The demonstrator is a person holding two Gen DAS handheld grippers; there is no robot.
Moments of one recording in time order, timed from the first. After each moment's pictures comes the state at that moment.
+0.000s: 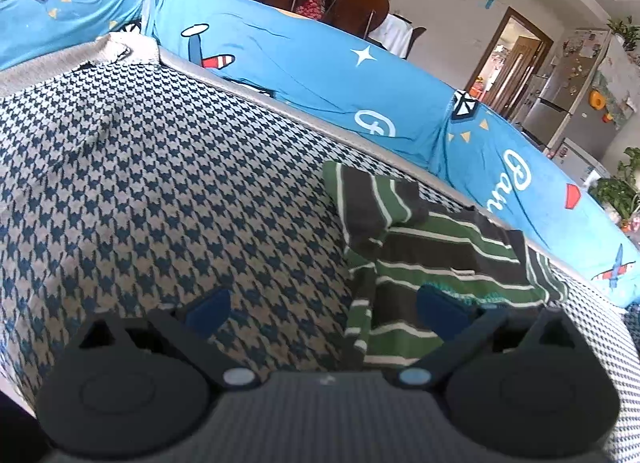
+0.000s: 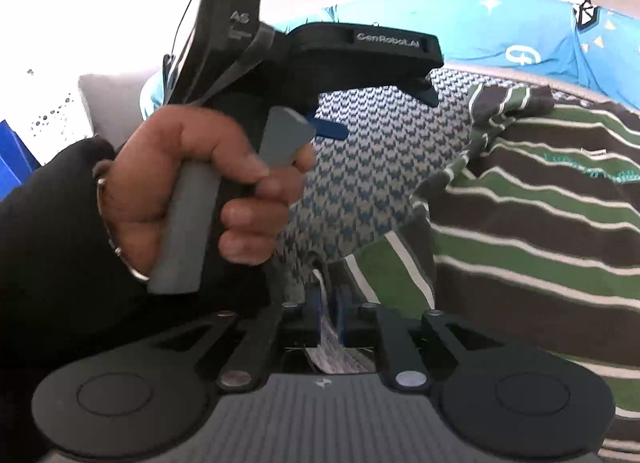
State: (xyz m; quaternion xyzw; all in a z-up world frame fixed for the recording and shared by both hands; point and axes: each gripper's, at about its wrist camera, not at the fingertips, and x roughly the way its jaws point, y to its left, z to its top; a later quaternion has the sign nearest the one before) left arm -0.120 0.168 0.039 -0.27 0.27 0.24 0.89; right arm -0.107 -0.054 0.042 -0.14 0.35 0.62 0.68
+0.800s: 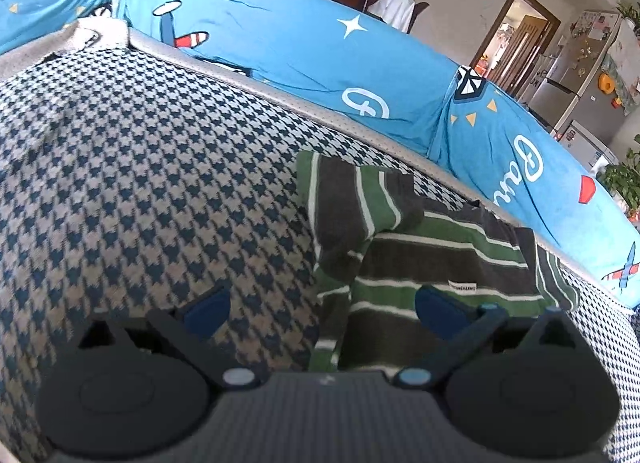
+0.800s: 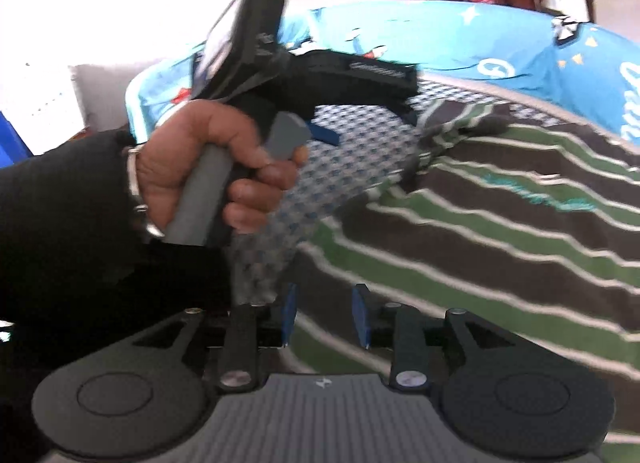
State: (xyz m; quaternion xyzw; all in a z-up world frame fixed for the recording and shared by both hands) left arm -0.039 0.181 0.031 -0.28 0.31 0.22 0.88; right arm -0.035 -0.078 0.059 -0.17 0.33 0.61 0.70
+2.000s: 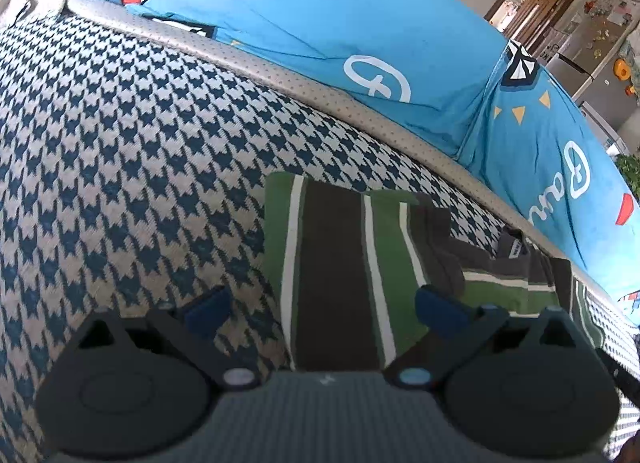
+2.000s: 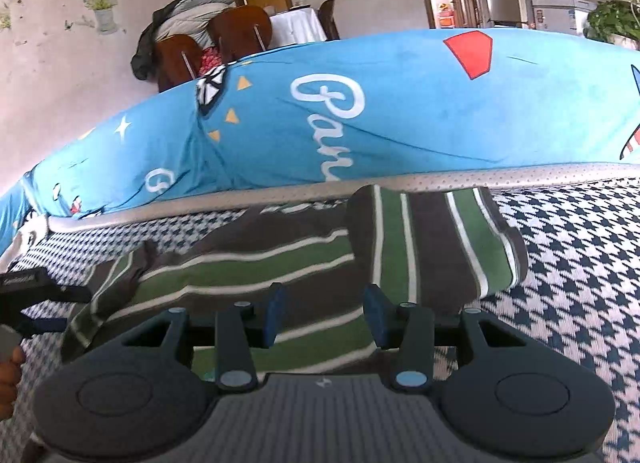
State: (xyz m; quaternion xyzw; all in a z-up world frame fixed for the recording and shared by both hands) left arm 0.080 0.253 -0.003 -0.31 0.37 0.19 0.86; right arm 0.219 -0.080 0.039 0.00 0.33 0.33 0.89
